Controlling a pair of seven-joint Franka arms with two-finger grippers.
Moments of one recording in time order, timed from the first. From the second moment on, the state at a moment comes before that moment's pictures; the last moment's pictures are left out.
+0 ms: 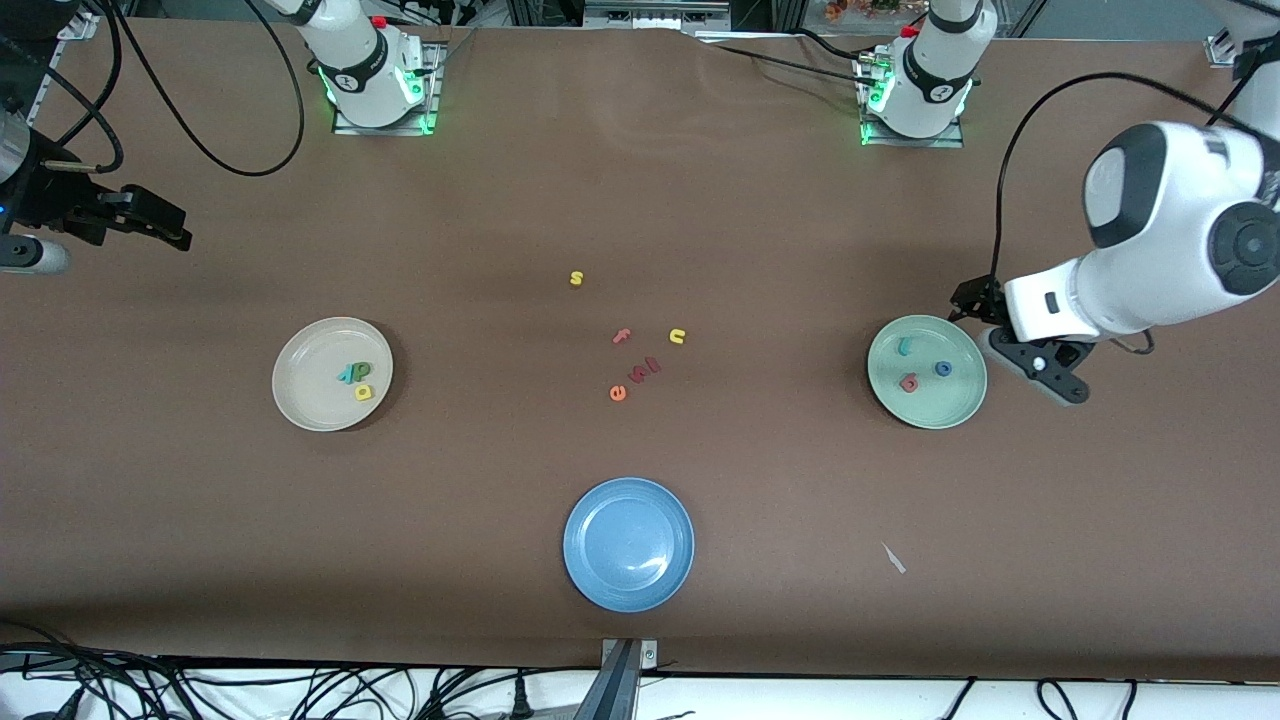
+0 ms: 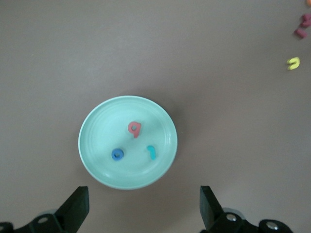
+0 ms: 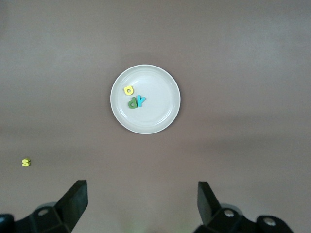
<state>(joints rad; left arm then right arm) -0.02 0.20 -0.06 -1.75 -0.10 1.79 0.46 0.12 0.01 -0.11 -1.63 -0.02 1.57 0.06</state>
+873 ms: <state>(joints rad) -0.02 0.05 -0.05 -1.69 -0.03 1.67 -0.05 0.12 0.02 -0.11 -1.63 -0.02 1.56 0.06</state>
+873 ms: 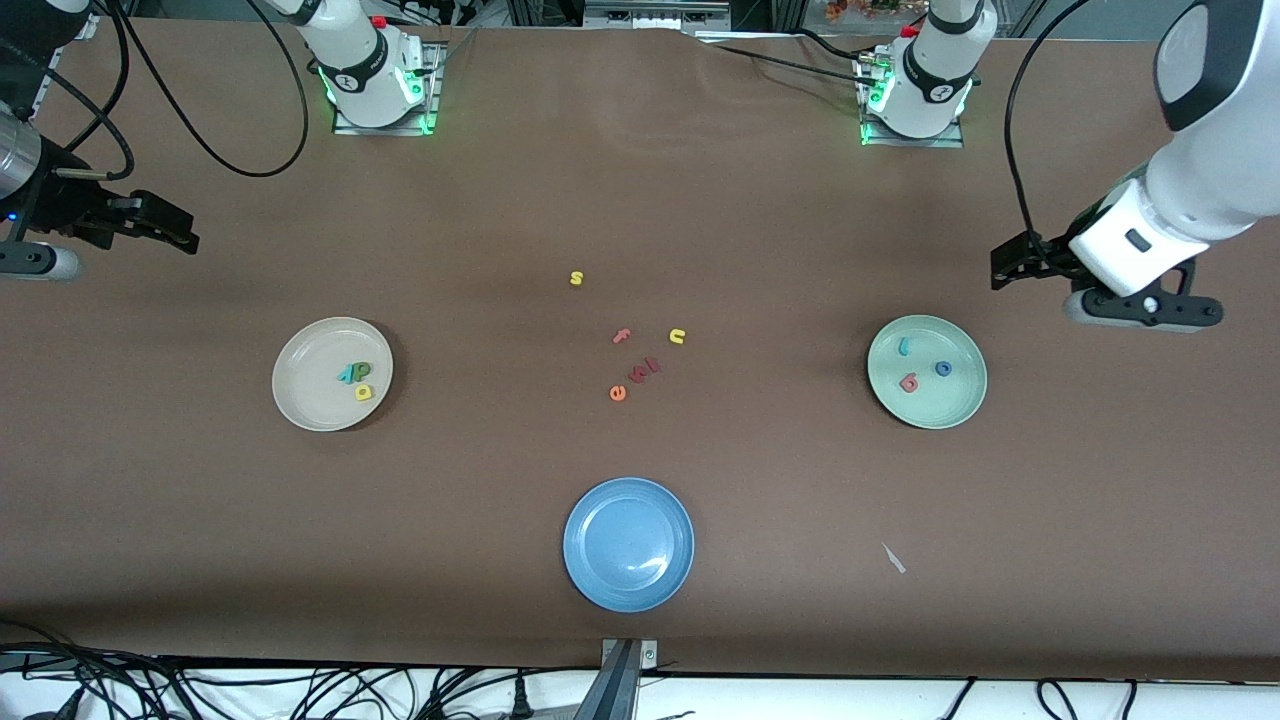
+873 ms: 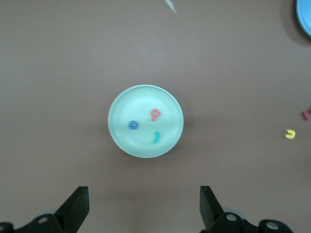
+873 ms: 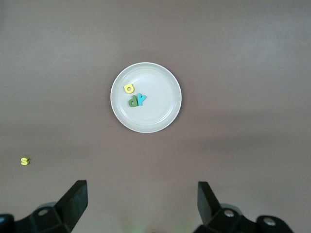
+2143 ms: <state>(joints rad) -0.01 0.01 -0.07 -1.58 -0.03 1.53 -0.20 0.12 0.02 -0.11 -1.63 -0.02 1.56 0.06</state>
